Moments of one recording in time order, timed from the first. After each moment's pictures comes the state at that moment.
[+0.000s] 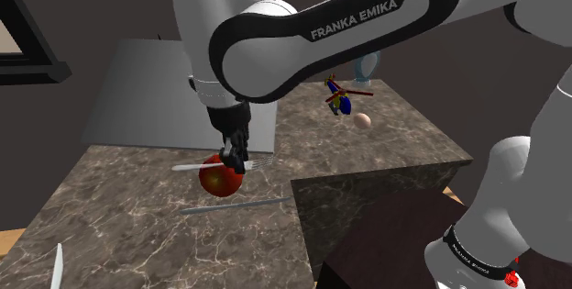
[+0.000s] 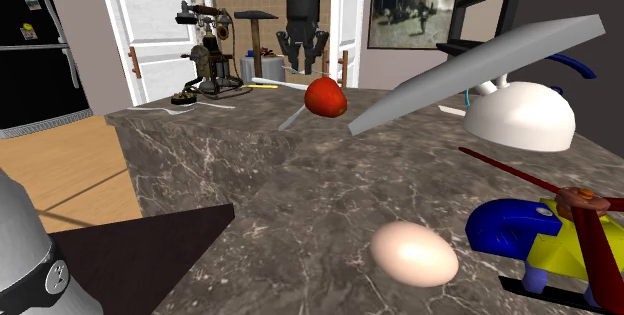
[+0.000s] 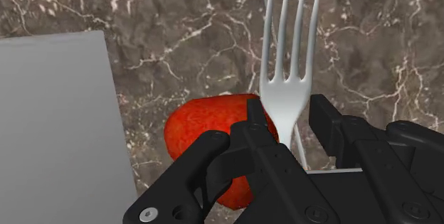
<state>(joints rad) 0.41 0.12 0.27 -1.85 -0.05 1.89 -0.07</state>
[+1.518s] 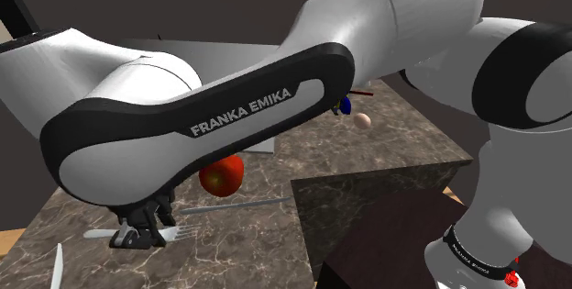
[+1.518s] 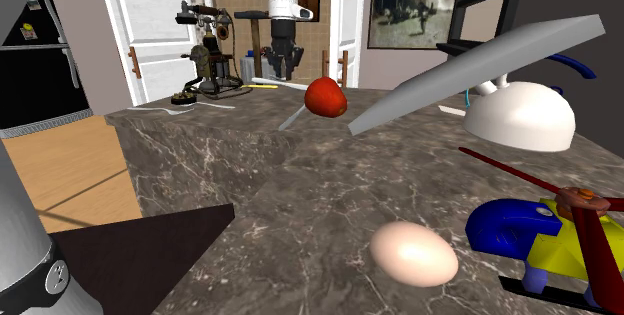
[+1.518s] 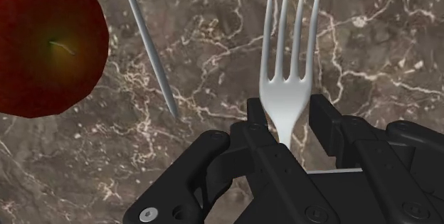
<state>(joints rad) 0.65 0.57 0.33 -1.32 -0.18 1.79 0.21</state>
